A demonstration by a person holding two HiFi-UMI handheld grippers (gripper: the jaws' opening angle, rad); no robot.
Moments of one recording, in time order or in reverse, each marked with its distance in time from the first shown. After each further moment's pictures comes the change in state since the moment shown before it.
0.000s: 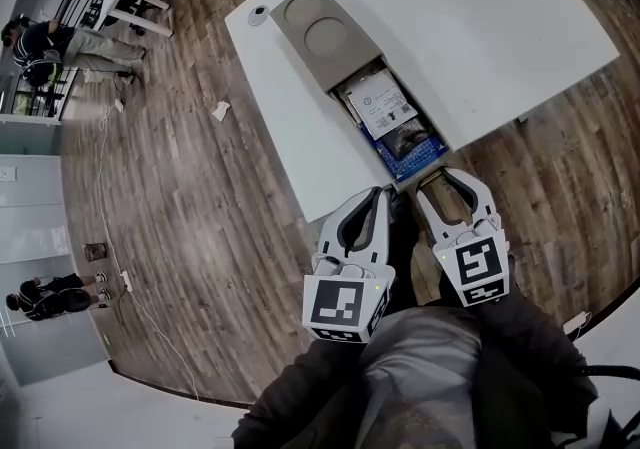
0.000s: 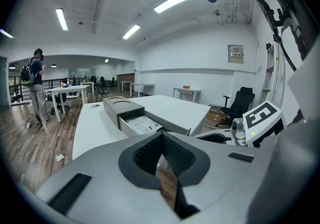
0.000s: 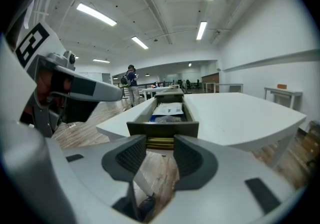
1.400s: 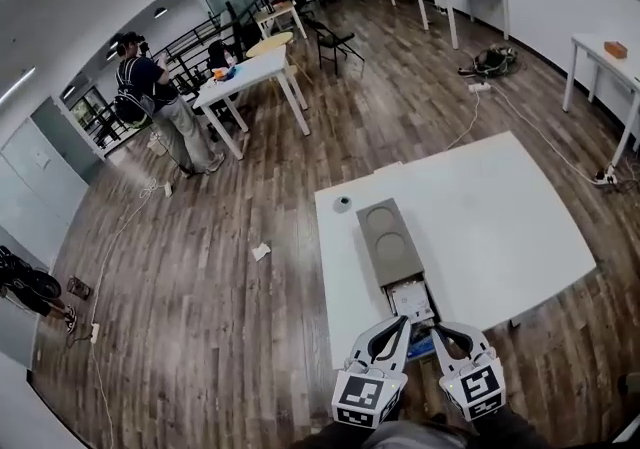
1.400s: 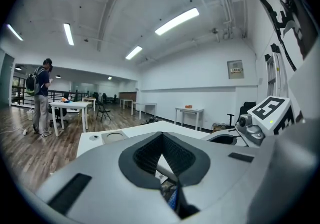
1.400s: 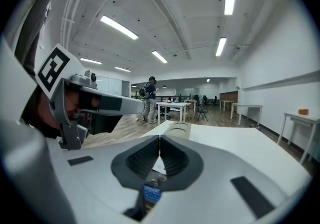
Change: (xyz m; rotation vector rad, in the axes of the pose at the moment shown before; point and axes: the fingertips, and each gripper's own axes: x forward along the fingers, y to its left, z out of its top) left arm 0.016 0.015 0.115 -0.005 -0.209 0.016; right arm -0.011 -0.014 0.129 -0.149 -0.138 0.167
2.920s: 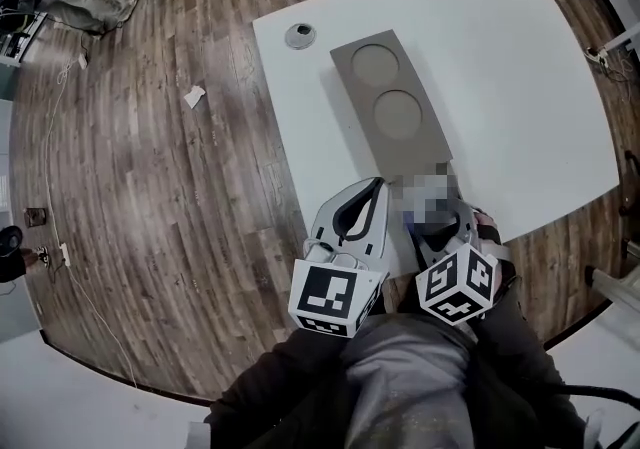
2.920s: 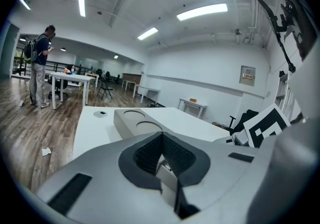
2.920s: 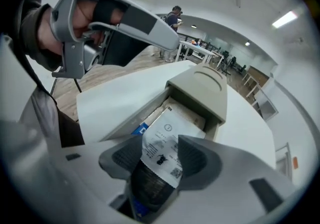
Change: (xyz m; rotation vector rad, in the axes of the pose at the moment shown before) left arm 0.062 0.119 -0.047 -0.185 0.130 -0.035; right arm 0.109 0.001 -0.097 -0.362 0.759 0.097
